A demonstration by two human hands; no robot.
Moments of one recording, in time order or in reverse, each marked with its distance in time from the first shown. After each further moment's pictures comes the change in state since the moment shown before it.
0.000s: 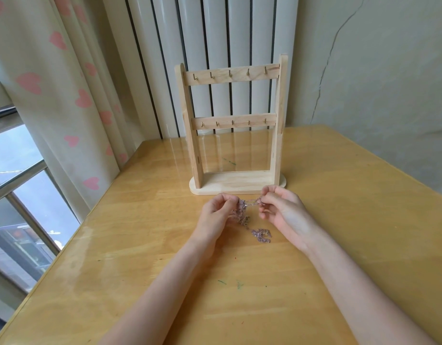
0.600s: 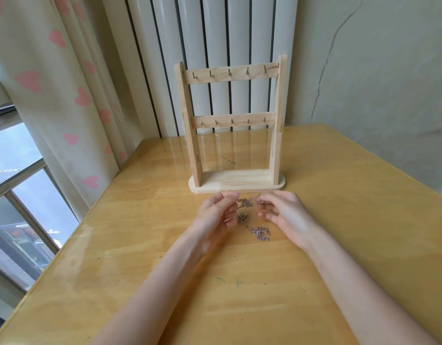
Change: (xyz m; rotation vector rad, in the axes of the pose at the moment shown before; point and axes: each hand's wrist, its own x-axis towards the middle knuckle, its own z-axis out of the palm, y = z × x) left_hand 0.001 0.011 -0.001 -0.275 -0.086 -0.172; right_hand 0.003 0.004 -0.004 -0.125 0.069 0.033
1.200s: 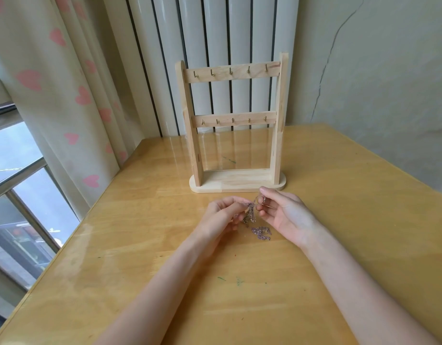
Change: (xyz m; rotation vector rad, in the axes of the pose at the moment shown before) left_hand -0.003 -0.009 -0.001 0.334 -0.029 0.056; right_hand -0.002 -0.002 0.000 0.313 -0.080 0.100
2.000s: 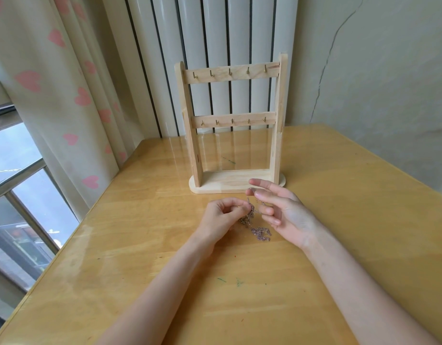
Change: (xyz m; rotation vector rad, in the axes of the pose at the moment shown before) left_hand 0.002 -0.004 -0.001 0.173 0.050 0.133; right_hand -0.008 -0.006 0.003 -0.094 -0.185 -0.038
